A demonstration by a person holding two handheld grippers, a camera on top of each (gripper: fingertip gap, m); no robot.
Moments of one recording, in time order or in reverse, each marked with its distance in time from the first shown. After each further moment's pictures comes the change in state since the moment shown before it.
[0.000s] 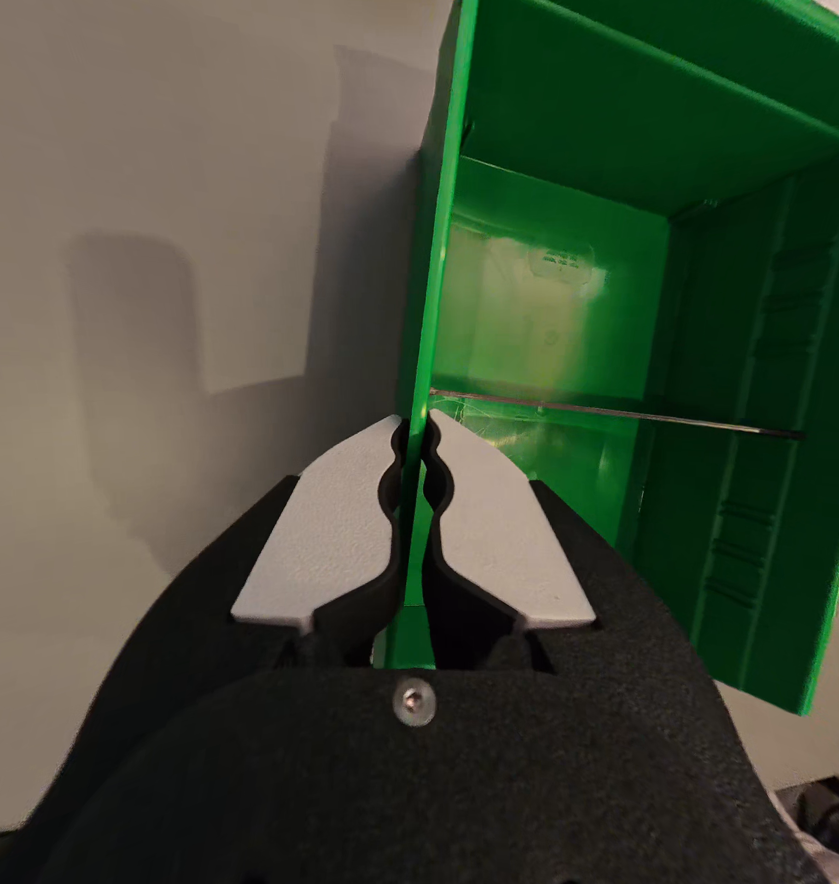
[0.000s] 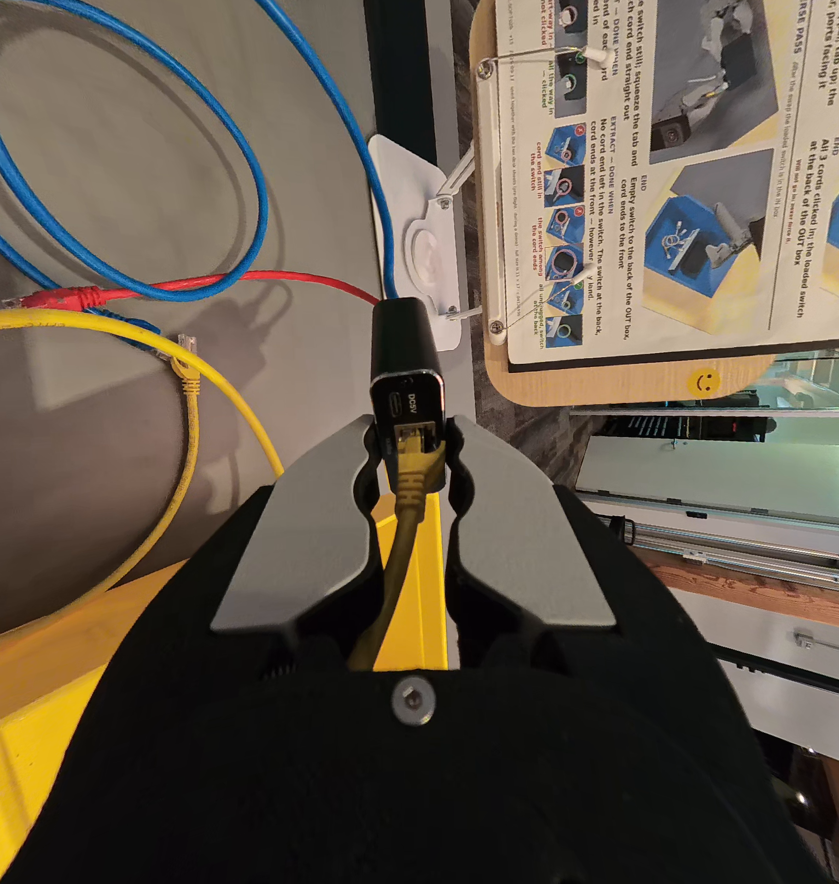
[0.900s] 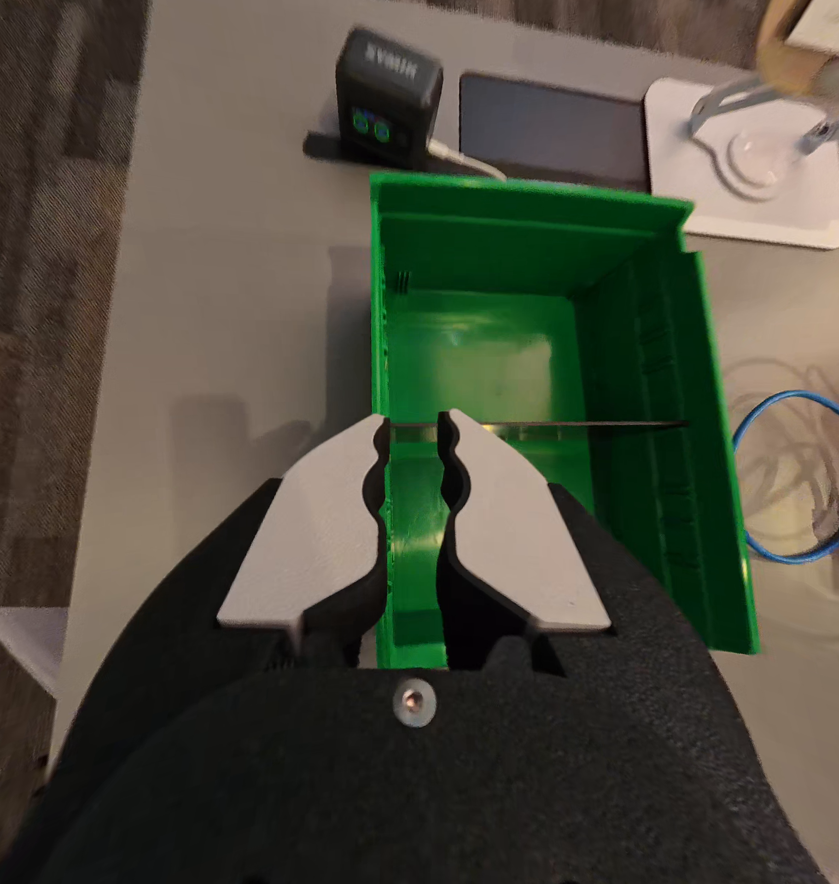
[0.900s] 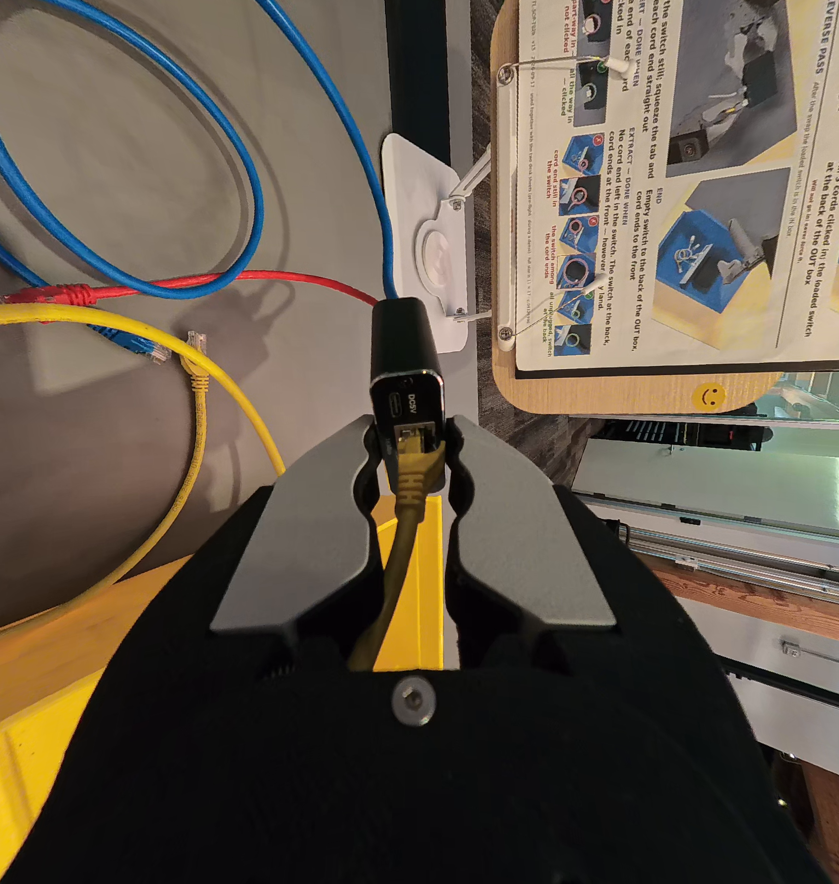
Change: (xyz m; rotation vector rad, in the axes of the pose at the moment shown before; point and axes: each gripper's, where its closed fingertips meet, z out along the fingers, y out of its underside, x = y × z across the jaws) left arm 0.032 -0.024 -0.073 0.255 -0.058 0.112; right arm -0.006 -0.004 0.002 -0.011 -0.016 -0.034
